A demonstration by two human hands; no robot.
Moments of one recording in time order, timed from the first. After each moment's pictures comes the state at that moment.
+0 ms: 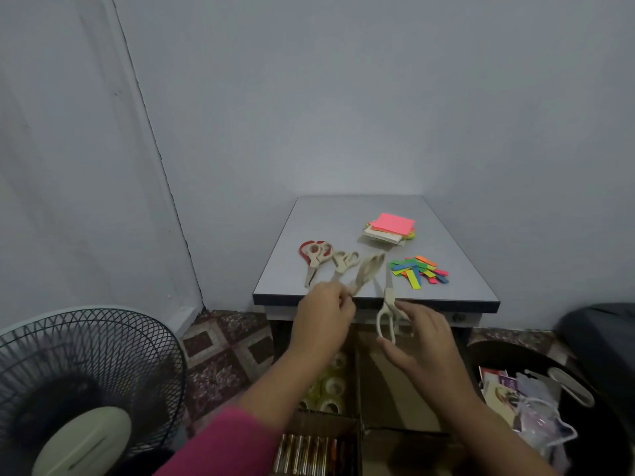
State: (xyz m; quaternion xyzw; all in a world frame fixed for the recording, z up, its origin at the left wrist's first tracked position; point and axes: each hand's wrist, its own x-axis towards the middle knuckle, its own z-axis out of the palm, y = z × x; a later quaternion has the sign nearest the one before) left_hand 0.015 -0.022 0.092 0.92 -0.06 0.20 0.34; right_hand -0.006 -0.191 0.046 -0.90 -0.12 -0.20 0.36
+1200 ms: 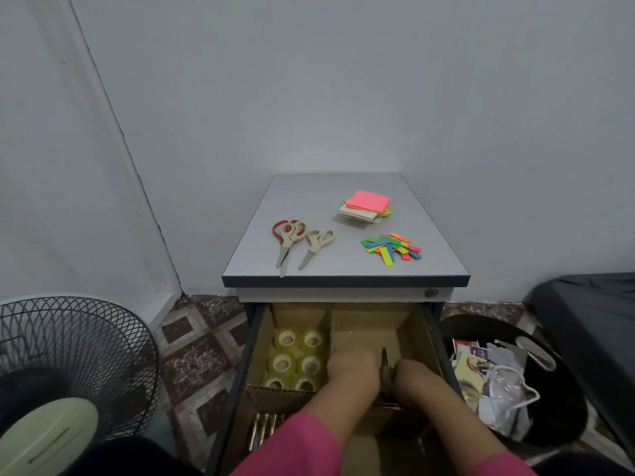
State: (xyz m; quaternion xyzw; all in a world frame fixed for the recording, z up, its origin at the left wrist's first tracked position) left_hand 0.005 -0.110 0.012 0.99 -0.07 -0.15 0.02; right_hand 0.008 -0.210 -0.012 -0.95 0.10 0.26 0.16
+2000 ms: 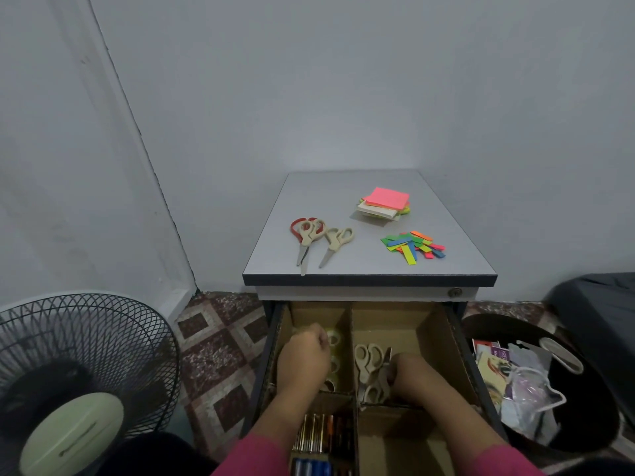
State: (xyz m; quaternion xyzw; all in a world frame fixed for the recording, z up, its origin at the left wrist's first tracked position) left_hand 0.006 -0.005 -0.014 0.95 0.05 0.08 0.30; right_hand 0.016 -0.185 -0.021 -0.96 0.03 0.22 0.19
